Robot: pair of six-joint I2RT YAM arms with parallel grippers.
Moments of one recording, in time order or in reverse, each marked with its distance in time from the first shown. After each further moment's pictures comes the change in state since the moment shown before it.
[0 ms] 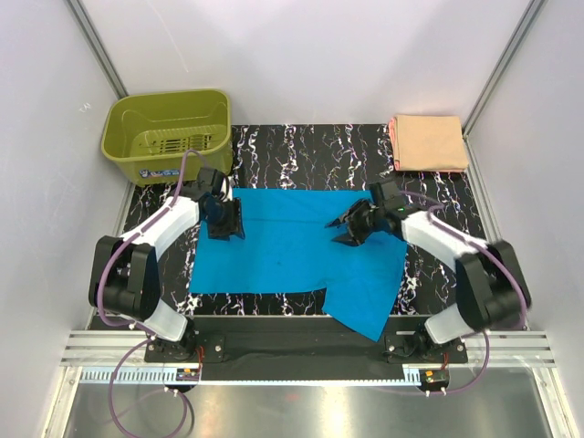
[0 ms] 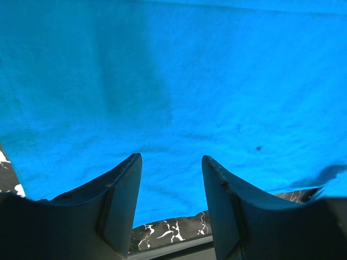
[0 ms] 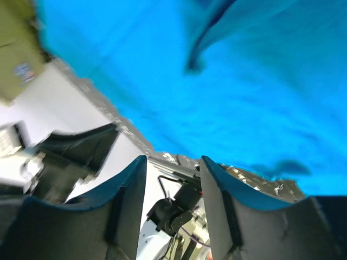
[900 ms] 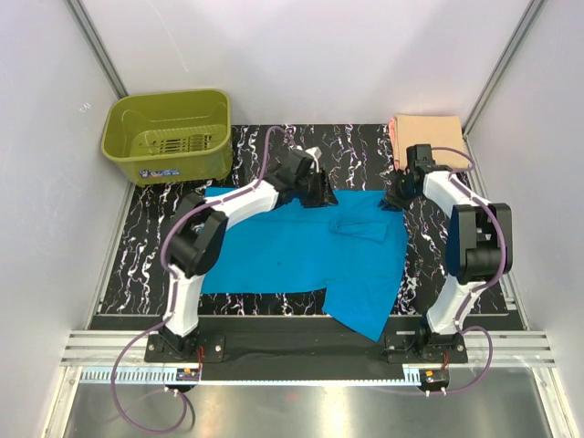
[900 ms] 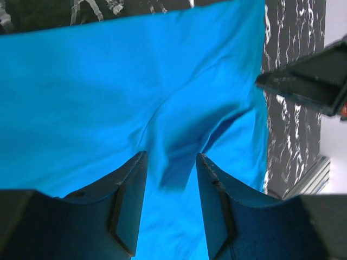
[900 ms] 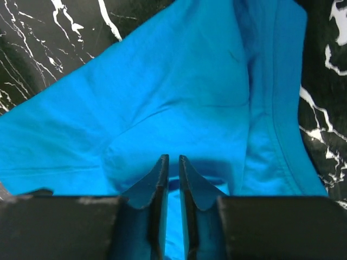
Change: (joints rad) left arm -0.404 0.480 0.457 0.500 0.084 -0.371; right arm -0.344 0.250 0.373 -0.243 0.265 -0.711
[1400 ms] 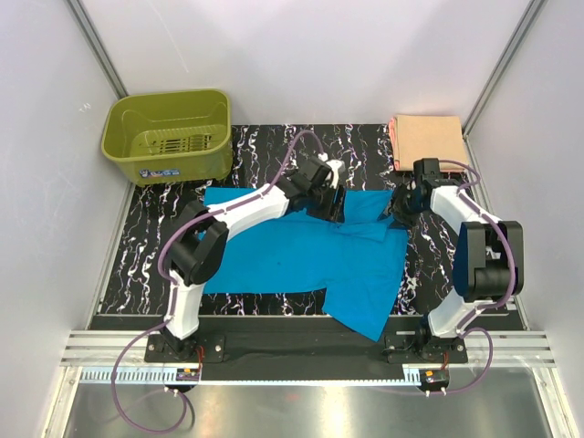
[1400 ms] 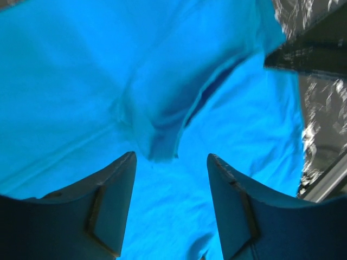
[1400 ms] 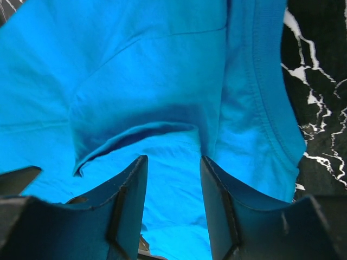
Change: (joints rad) left arm -0.107 -0.005 0.079 -0.185 -0.046 0.276; right arm -0.028 -0.140 -0.158 -0.037 -0.068 -0.097
